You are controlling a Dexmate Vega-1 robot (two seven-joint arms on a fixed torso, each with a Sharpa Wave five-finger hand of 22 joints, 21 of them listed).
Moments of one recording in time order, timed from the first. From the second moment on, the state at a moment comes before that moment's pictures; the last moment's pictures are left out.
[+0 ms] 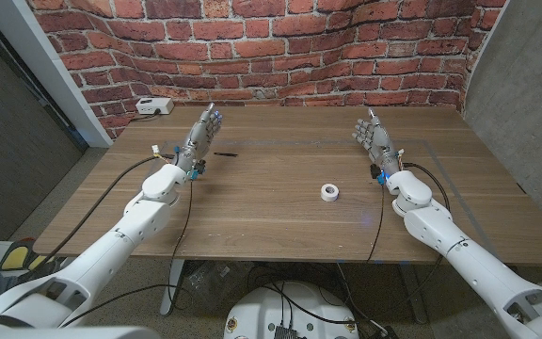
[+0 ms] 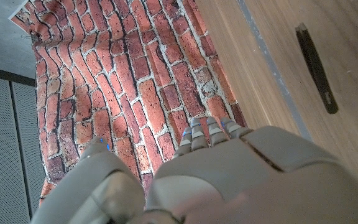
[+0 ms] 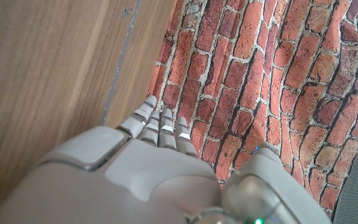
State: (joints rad) left arm 0.83 0.59 0.37 -1.34 -0.56 -0.33 -0.03; left_hand 0.30 -0.04 0.18 0.01 0.26 0.01 0.08 0.24 0.18 0.10 0.02 0.25 0.18 0.02 0.01 0.21 0.18 -0.07 -0.02 0.24 0.18; right arm -0.90 -0.52 -0.38 -1.42 0.58 0.28 -0.09; right_hand 0.16 -0.01 0.15 -0.05 0.20 0.10 0.13 0.20 0.18 0.13 0.16 0.21 0.18 0.03 0.11 0.19 0.18 0.20 -0.03 0.21 0.18
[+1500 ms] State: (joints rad) left arm 0.79 0.77 0.42 -1.43 0.06 -0.22 0.33; left_hand 0.62 0.05 0.30 -0.14 0.19 0.39 -0.02 0.28 0.18 0.43 -0.09 0.27 0.19 0.28 -0.04 0.20 0.18 0.13 0.06 0.24 0.18; right arm -0.98 -0.52 -0.37 -1.53 0.50 0.29 -0.21; right_hand 0.17 -0.01 0.15 -0.06 0.20 0.14 0.10 0.21 0.19 0.14 0.16 0.21 0.18 0.03 0.10 0.19 0.18 0.21 -0.03 0.21 0.18
